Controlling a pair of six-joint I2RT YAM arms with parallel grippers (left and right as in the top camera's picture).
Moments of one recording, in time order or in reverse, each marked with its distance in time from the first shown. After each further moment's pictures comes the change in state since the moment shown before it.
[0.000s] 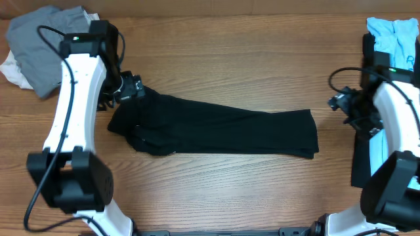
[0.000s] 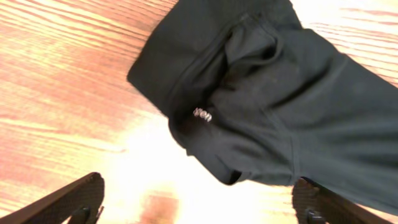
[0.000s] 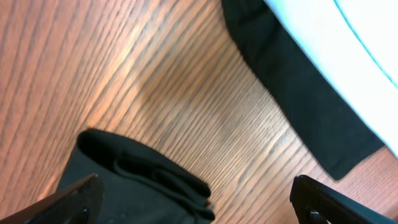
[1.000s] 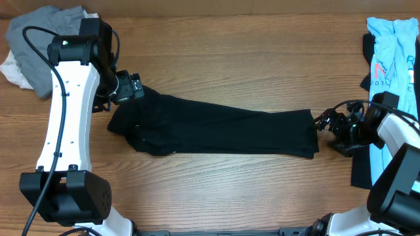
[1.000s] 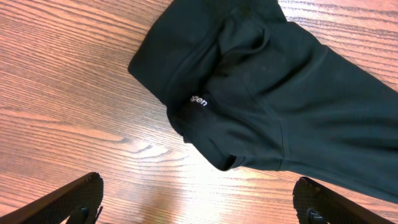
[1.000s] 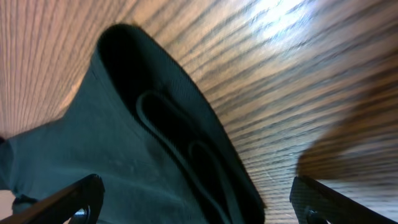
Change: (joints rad) left arm 0.000 -0.071 0.004 -0.034 0.021 0.000; right arm -0.157 0.000 -0.402 0.368 -0.603 -0.490
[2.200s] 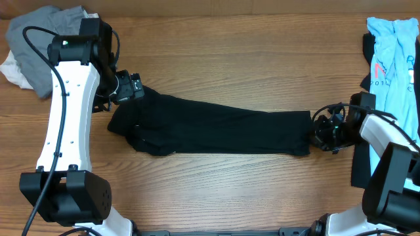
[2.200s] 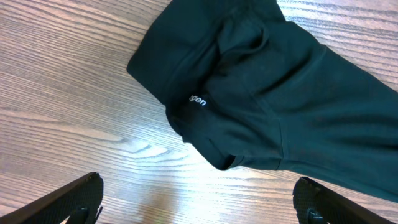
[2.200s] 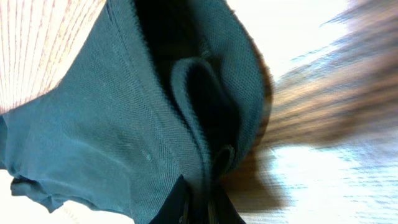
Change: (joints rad) left arm 0.000 0.000 0.000 0.000 0.003 0.000; right arm 0.126 -0.006 -0.041 0.023 -0.016 0.079
